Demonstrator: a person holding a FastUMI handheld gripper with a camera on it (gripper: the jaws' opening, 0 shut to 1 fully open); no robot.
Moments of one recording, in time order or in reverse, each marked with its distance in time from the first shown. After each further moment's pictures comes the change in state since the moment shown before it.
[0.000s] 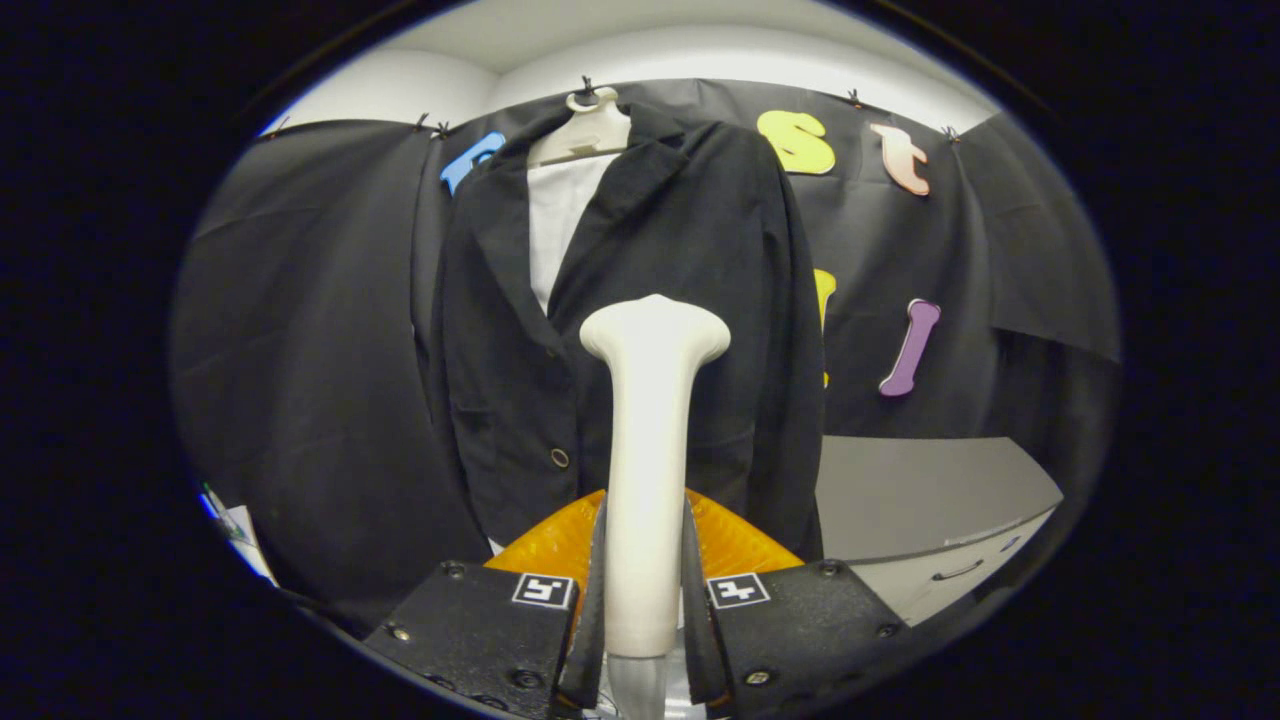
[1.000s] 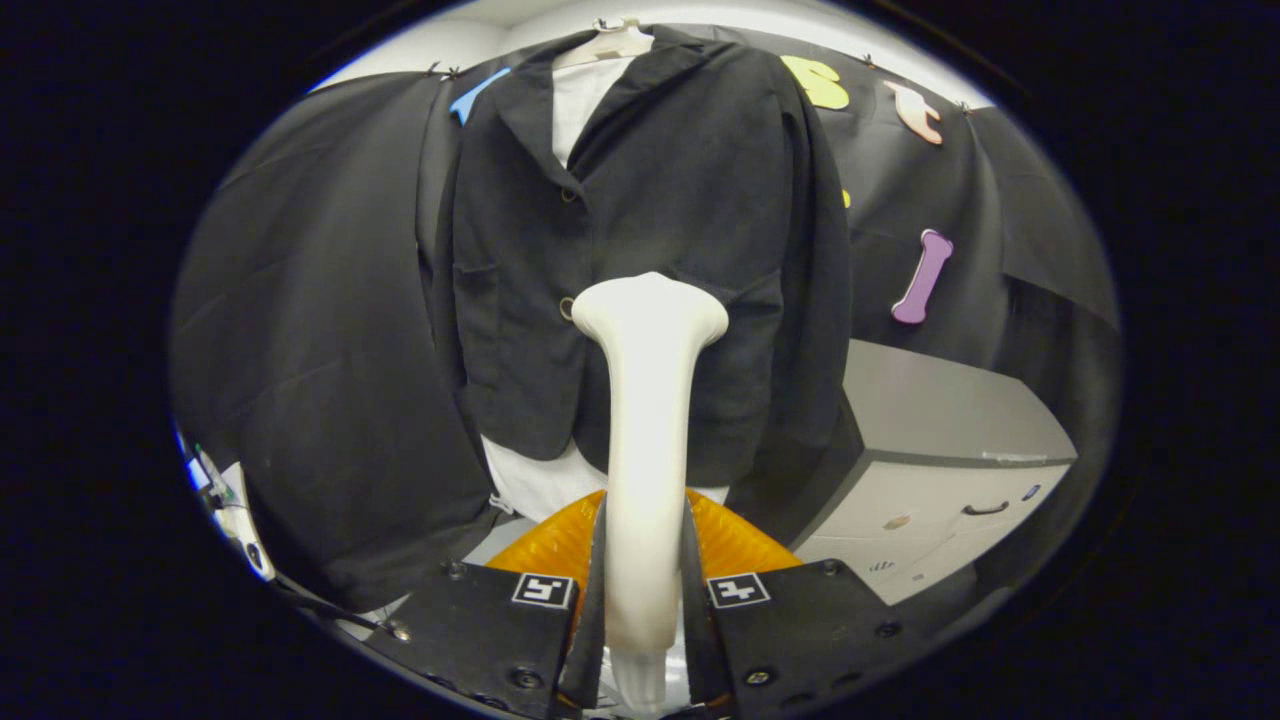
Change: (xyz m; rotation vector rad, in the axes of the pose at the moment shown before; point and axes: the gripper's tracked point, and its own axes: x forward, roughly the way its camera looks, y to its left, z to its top) arm 0.002 0.007 -0.122 -0.016 0.222 -0.001
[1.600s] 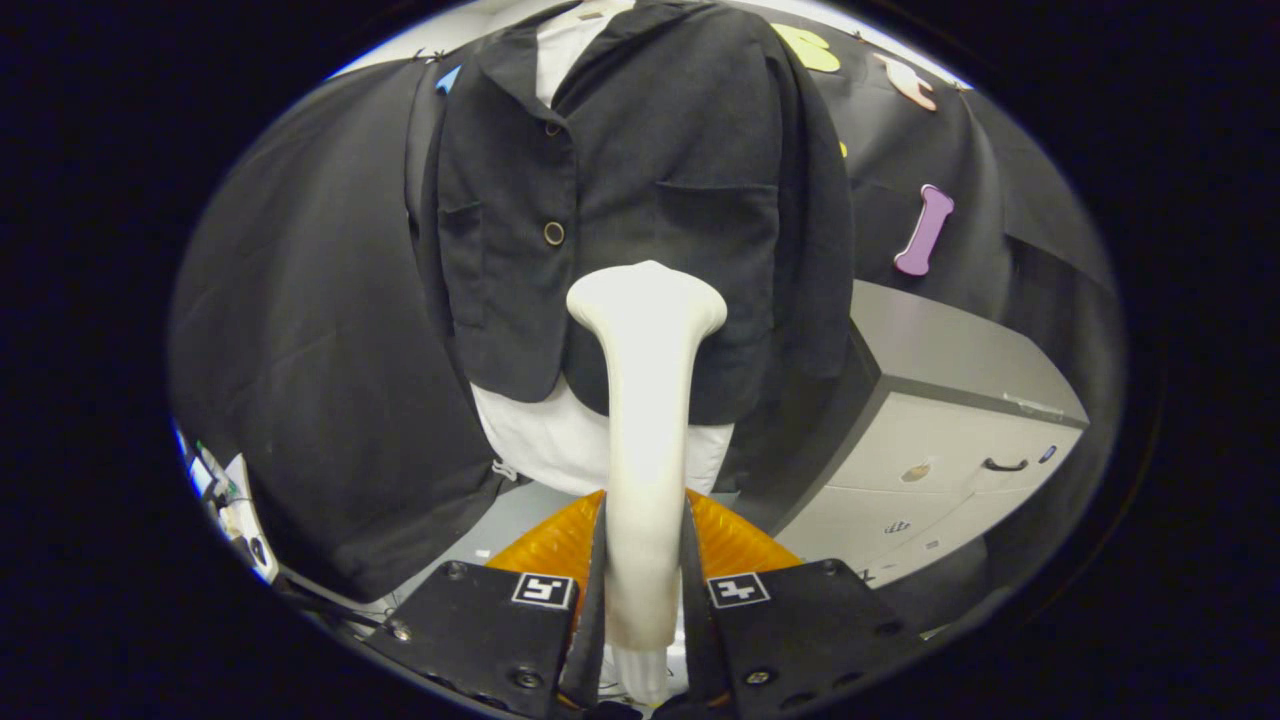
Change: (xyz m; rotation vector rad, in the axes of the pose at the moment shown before) arm 0.008 -0.006 -0.041 0.026 0.102 -0.002
